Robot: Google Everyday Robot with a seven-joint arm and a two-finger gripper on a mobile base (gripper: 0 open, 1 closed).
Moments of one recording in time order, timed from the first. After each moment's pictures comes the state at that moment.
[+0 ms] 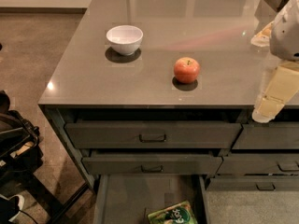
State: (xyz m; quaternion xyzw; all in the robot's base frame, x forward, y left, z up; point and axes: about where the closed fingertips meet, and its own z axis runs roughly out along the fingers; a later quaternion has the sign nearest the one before) arm 0.438 -0.217 0.976 -0.60 0.78 -0.03 0.16
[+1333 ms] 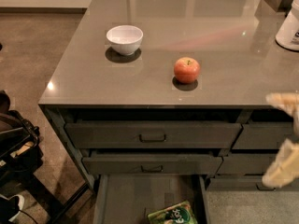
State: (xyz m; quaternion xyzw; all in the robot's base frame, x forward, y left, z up) arm 0.378 -0.255 0.877 -0.57 0.78 0.03 0.25
